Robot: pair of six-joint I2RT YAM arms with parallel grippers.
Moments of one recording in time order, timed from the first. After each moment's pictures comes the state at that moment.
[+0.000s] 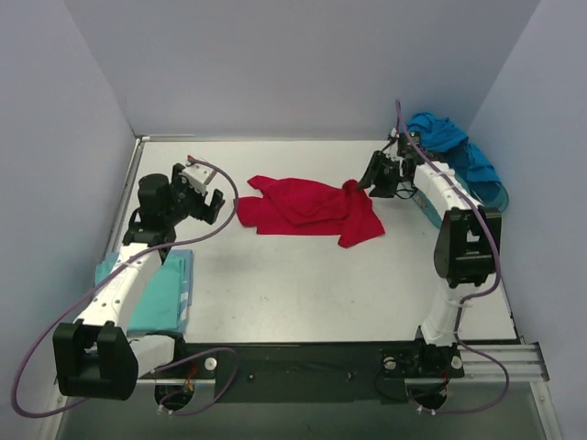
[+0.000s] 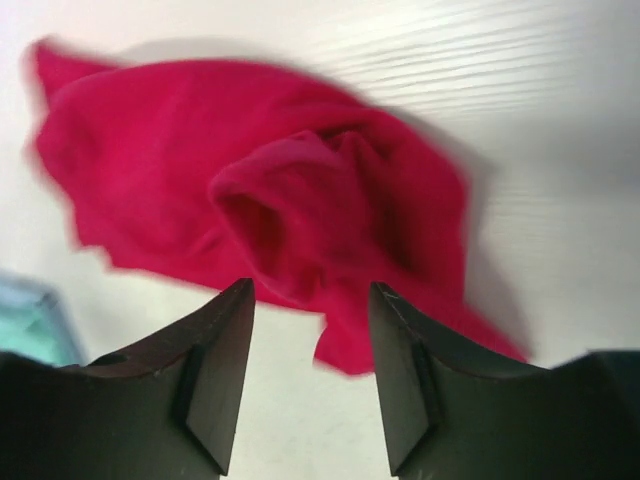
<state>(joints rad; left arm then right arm) -0.09 1.15 0.84 0.01 0.38 0.31 0.11 1.85 1.45 -0.49 -0.44 0.44</state>
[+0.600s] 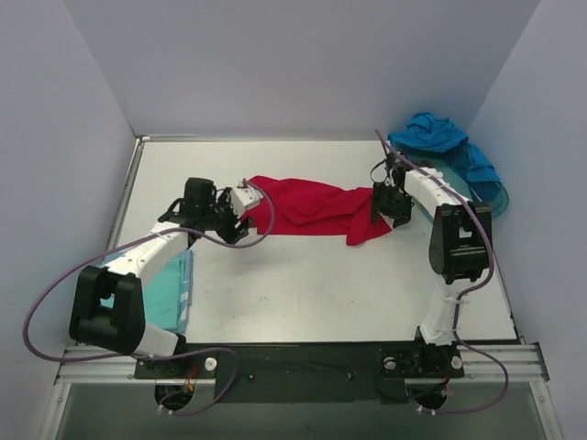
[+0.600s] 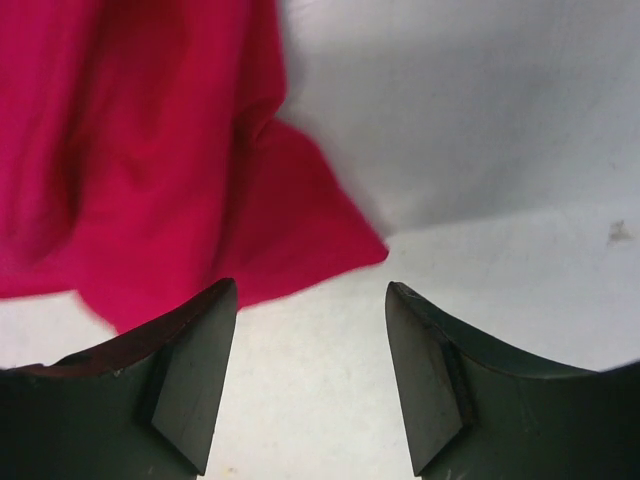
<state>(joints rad) -0.24 1.41 0.90 -0.24 0.44 0.53 0.12 1.92 1.44 -0.82 0.03 0.26</state>
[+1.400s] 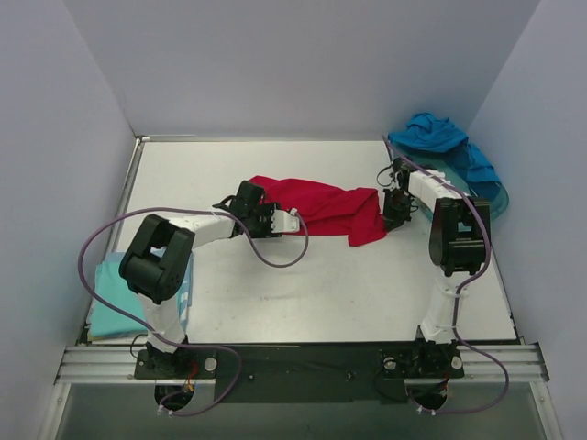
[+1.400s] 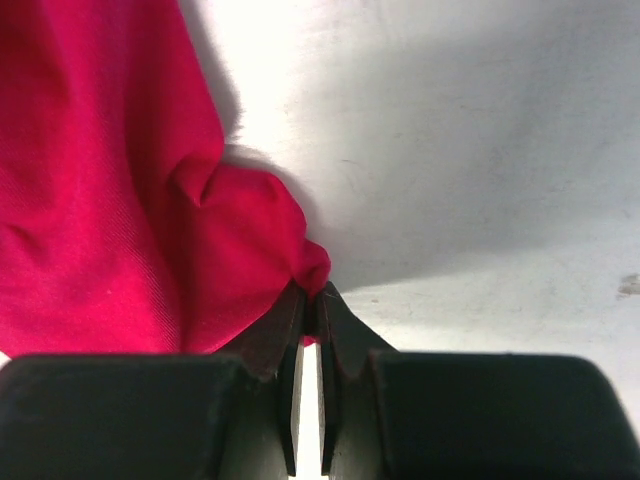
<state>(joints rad) -0.49 1.86 1.09 -0.13 0.23 1.06 0.06 2.05 1.45 -0.79 -0.01 0.23</state>
